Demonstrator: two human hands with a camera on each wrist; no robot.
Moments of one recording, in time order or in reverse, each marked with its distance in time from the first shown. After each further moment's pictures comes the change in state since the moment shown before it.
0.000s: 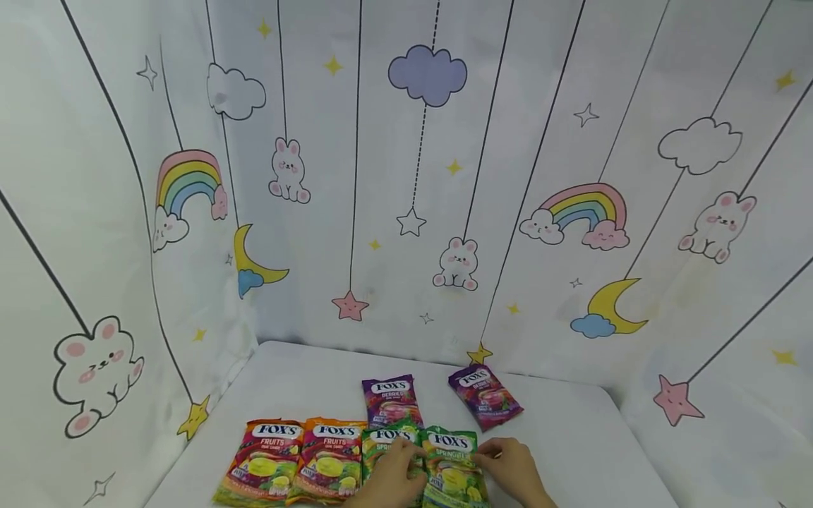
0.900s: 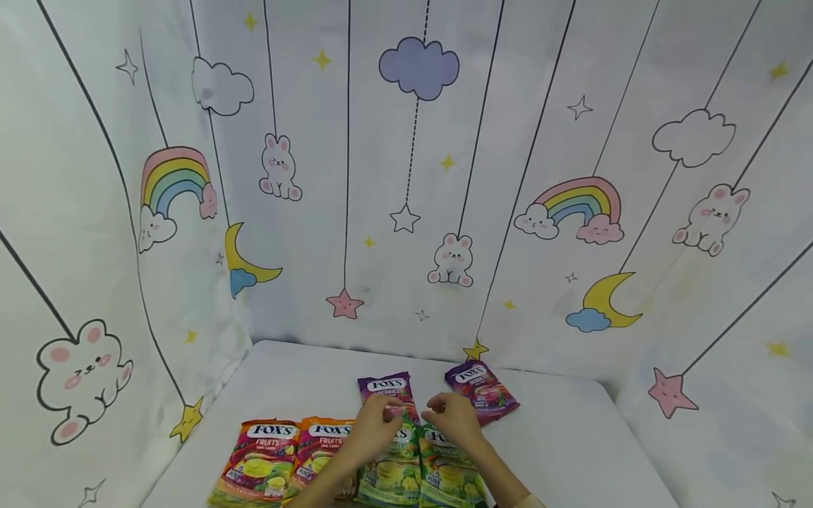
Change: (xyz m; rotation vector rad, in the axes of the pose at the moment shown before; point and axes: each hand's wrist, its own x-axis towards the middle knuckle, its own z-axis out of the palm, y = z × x) left_hand 0.021 0.009 -0.051 0.103 0.327 0.136; right_hand 0.062 -0.074 0.042 0.014 0.097 -0.235
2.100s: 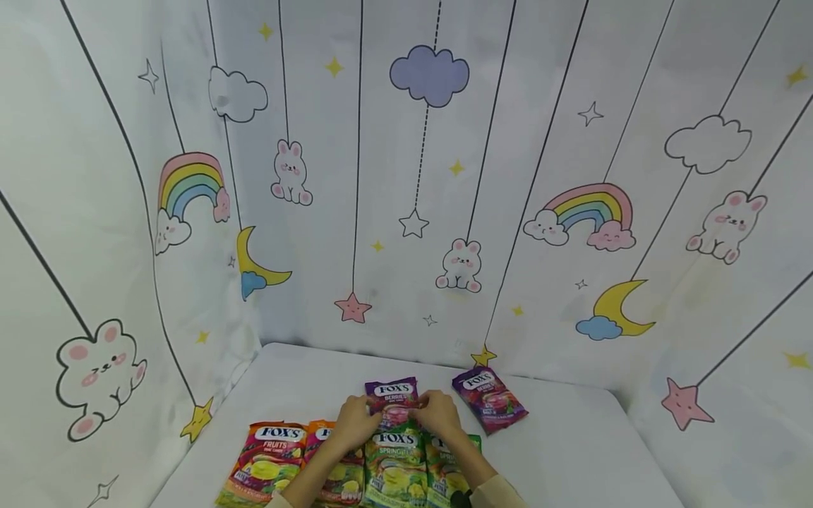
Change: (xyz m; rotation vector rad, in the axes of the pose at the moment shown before) left_hand 0.017 -0.049 -0.026 0.247 0.126 -0.124; right_hand 0.041 -0.001 0.051 -0.018 -0.033 0.097
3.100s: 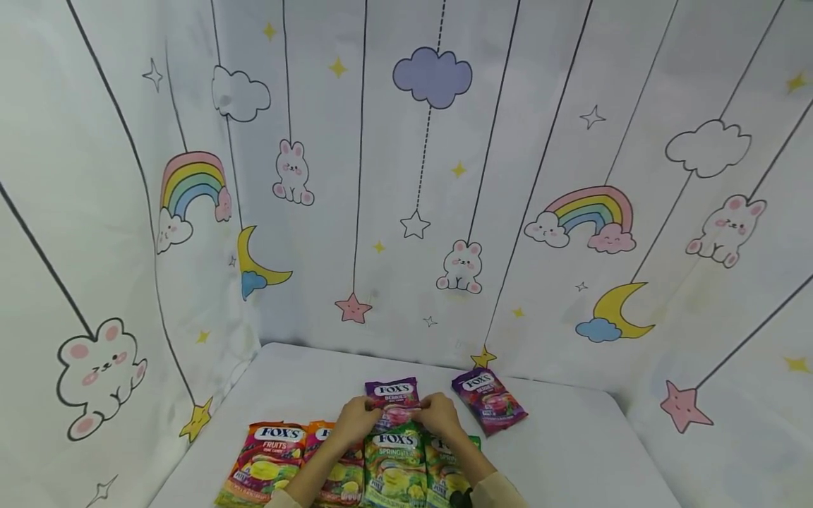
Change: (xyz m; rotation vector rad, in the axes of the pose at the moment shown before) left_hand 0.007 -0.007 0.001 -0.149 -0.049 -0.048; right_hand 0.002 0.006 0.003 0.114 -0.042 0.073
